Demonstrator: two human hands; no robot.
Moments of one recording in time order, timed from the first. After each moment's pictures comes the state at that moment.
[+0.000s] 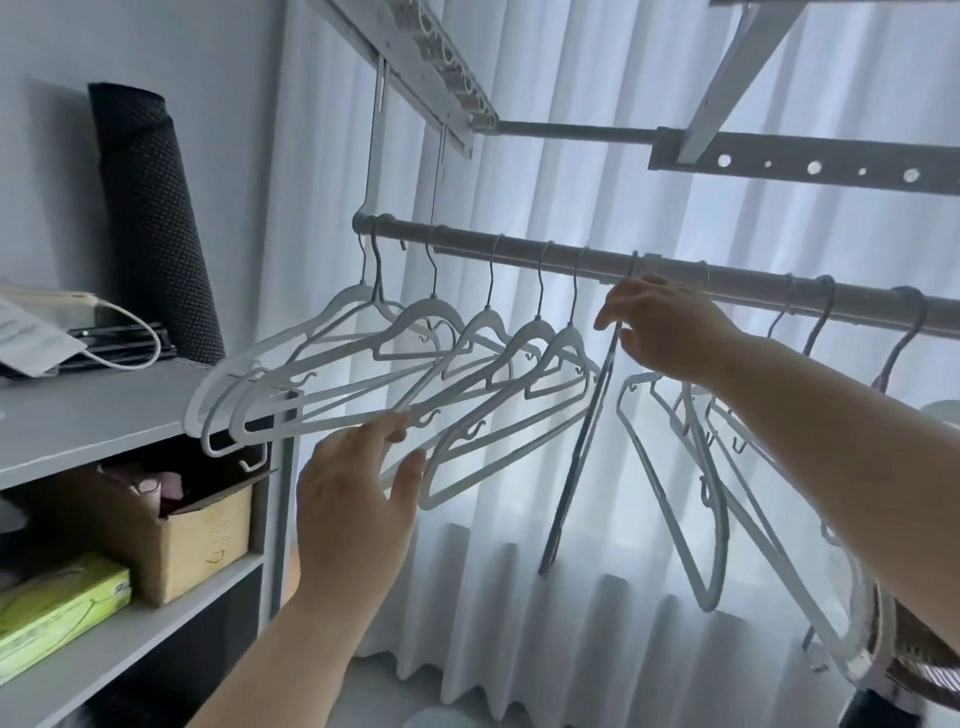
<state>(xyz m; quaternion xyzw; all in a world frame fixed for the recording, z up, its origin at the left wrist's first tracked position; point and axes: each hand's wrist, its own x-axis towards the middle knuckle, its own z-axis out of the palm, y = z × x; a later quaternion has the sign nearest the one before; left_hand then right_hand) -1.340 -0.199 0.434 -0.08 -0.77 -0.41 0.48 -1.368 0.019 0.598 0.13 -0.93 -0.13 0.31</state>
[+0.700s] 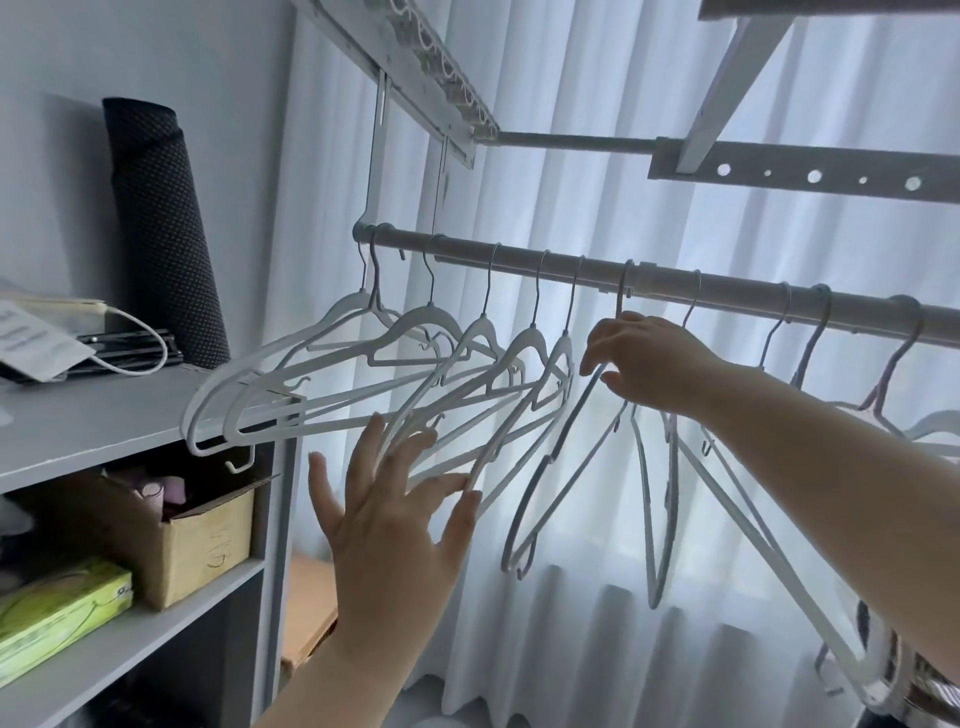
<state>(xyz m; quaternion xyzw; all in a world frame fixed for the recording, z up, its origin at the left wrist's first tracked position) -1.333 -0.171 0.422 -0.10 -0.77 -0.28 0.56 -1.369 0.018 0.585 0.16 -0.94 -0.17 0.25</state>
